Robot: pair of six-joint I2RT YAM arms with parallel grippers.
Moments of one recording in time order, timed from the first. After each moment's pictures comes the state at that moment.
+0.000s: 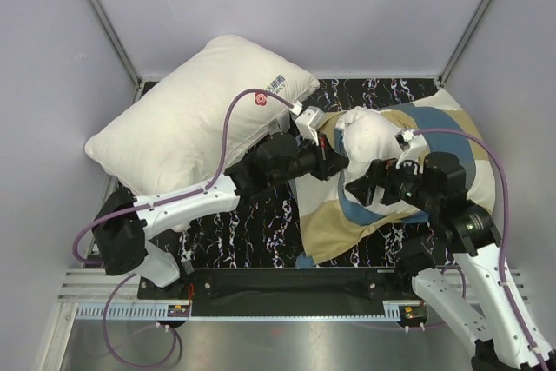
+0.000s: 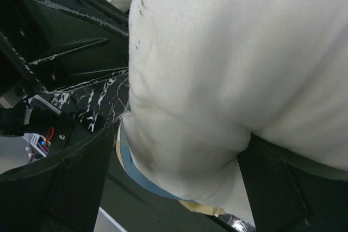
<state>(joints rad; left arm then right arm) -1.03 1.49 1.14 0.24 0.07 -0.65 0.31 0.65 0.94 -0.73 -0.35 0.33</state>
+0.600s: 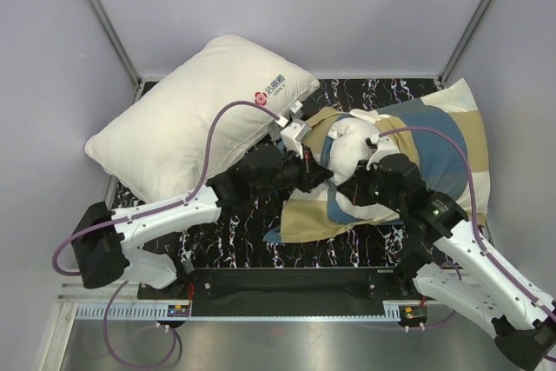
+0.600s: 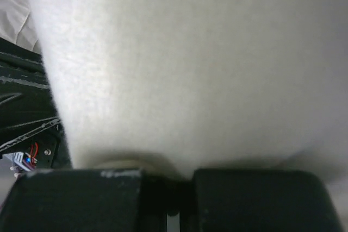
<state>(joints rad) -1.03 1.38 1.03 0.15 0.06 -0.59 0.63 0.80 0.83 -0.61 0.02 0.50</state>
